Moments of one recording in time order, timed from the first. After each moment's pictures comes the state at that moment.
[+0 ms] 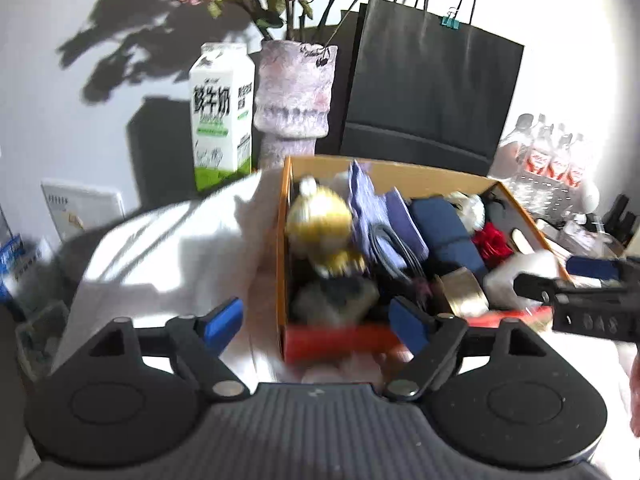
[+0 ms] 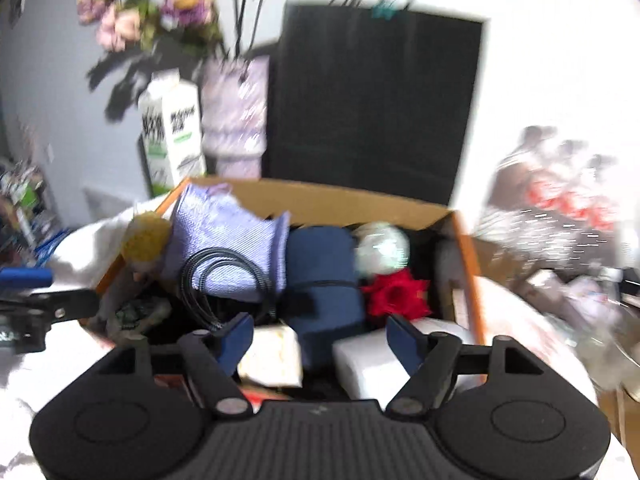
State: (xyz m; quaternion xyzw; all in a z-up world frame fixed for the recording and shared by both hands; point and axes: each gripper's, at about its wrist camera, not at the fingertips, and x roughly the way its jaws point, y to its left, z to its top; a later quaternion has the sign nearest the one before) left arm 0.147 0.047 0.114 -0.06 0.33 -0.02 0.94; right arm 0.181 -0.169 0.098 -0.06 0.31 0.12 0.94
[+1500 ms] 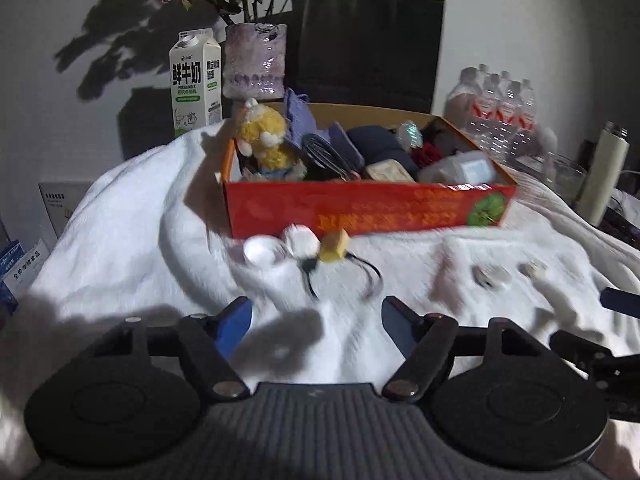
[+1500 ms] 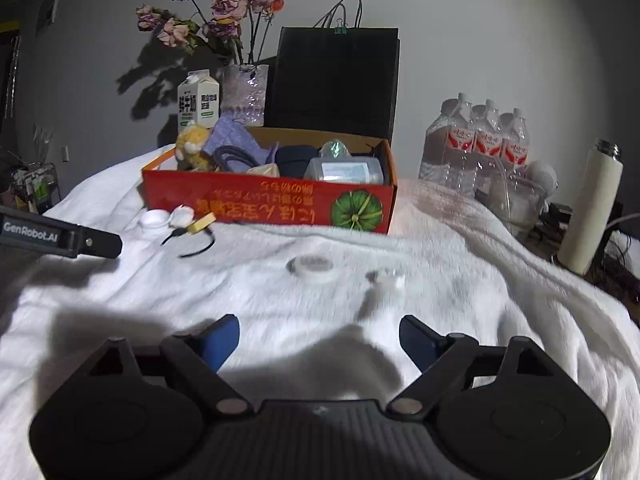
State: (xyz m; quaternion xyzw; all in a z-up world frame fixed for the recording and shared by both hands) left arm 0.060 -0.001 0.056 -0.01 0.31 -0.03 0.95; right arm -0.008 -0.252 0.023 -0.07 0.26 0.11 0.96
